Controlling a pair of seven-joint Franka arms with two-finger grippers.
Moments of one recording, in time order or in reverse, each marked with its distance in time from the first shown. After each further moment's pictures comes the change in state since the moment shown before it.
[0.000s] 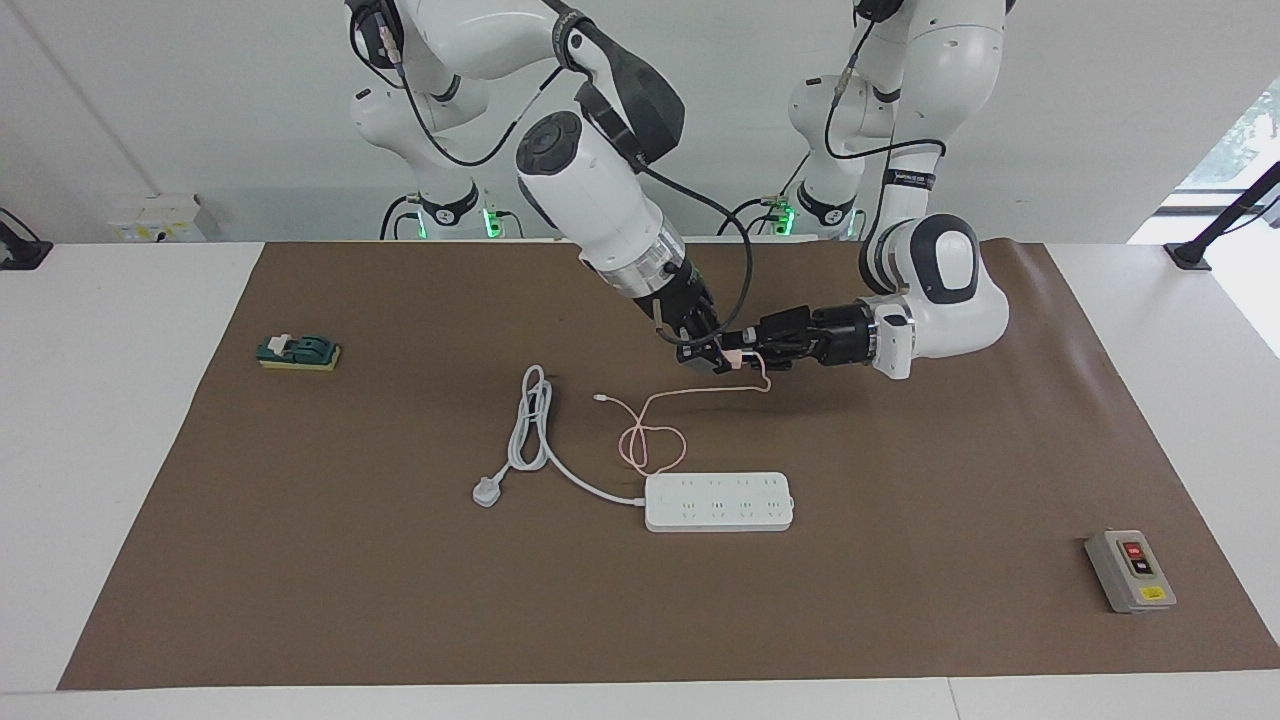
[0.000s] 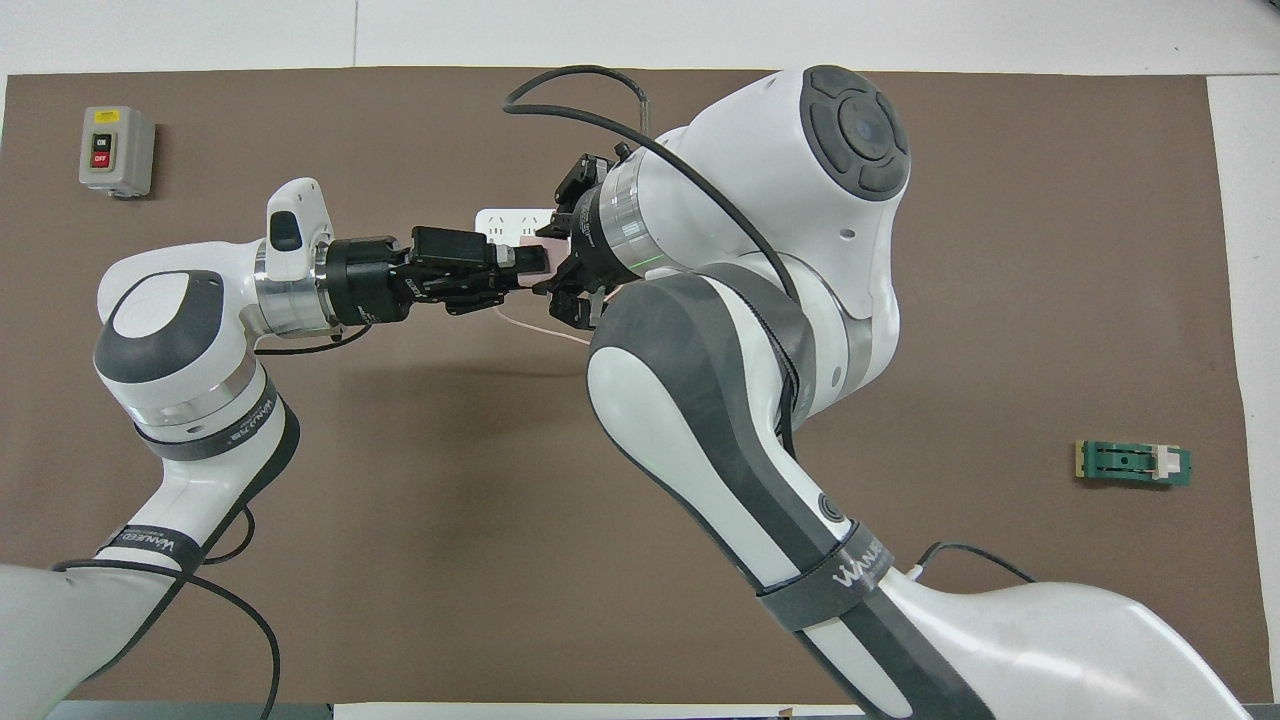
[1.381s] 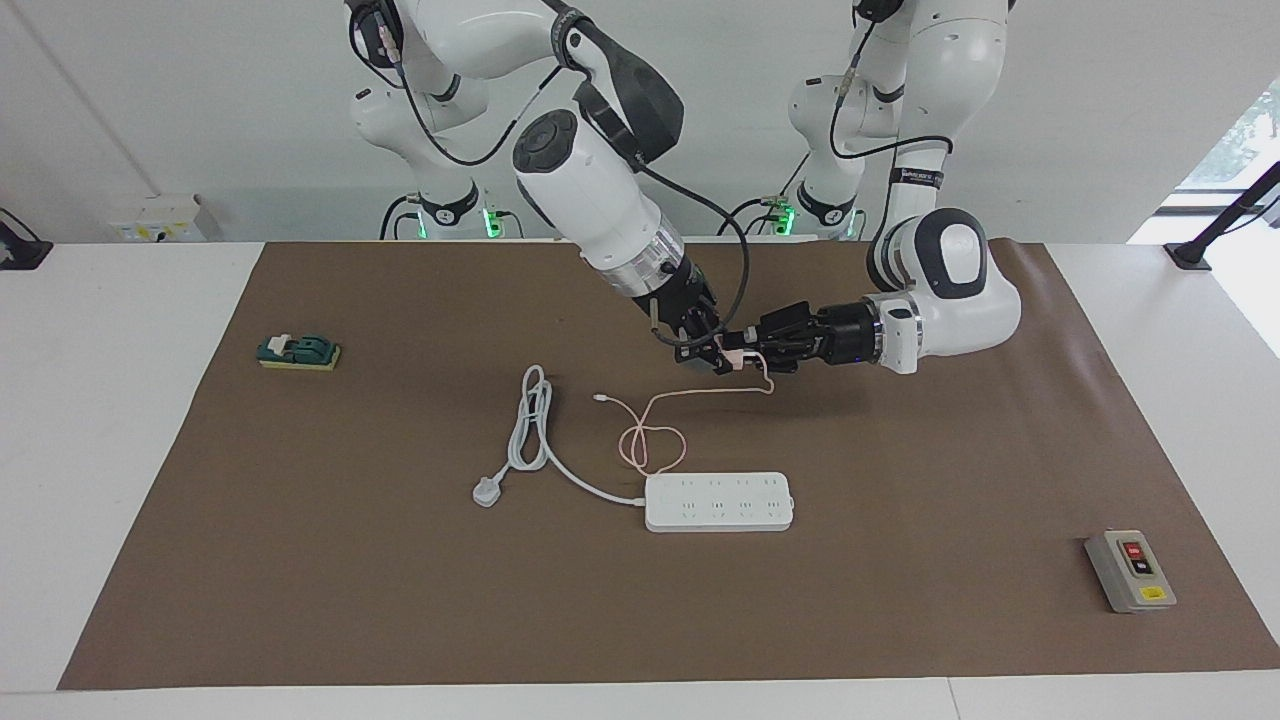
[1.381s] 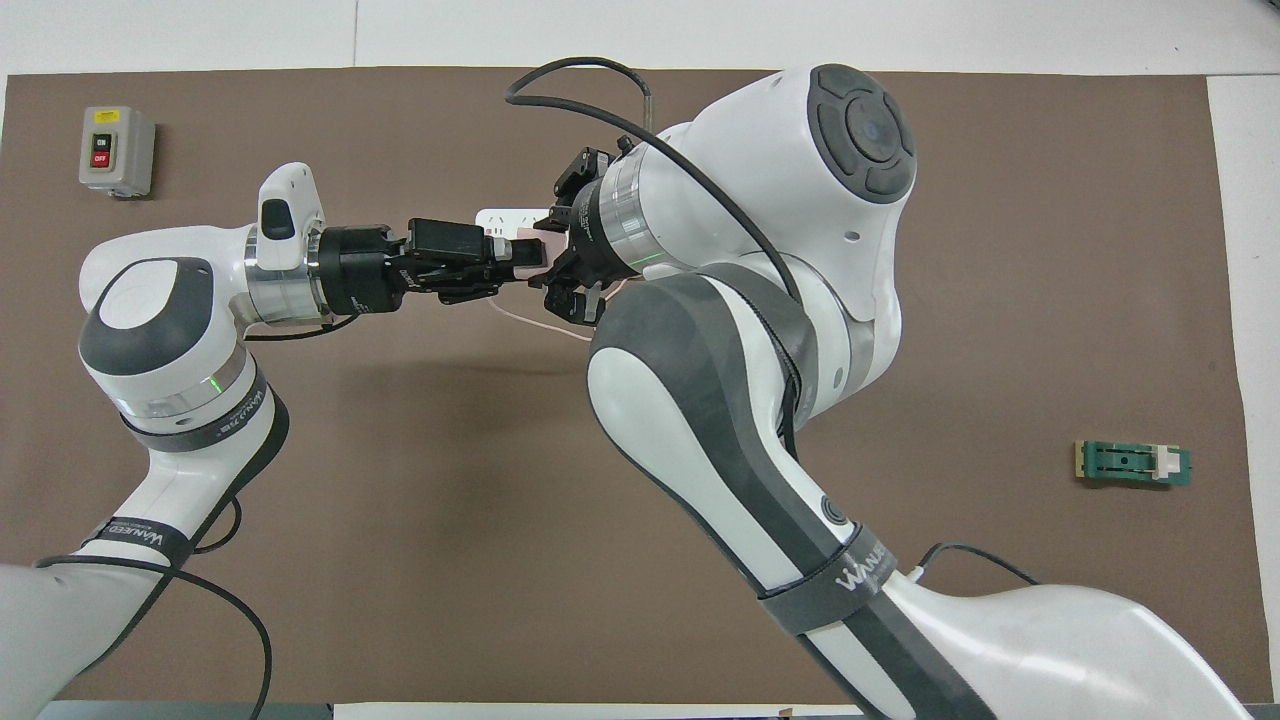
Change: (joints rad) left arm -0.001 0.000 0.003 0.041 0.049 0.009 0.000; right arm 0.000 -0.004 0.000 0.005 0.005 0.018 0.032
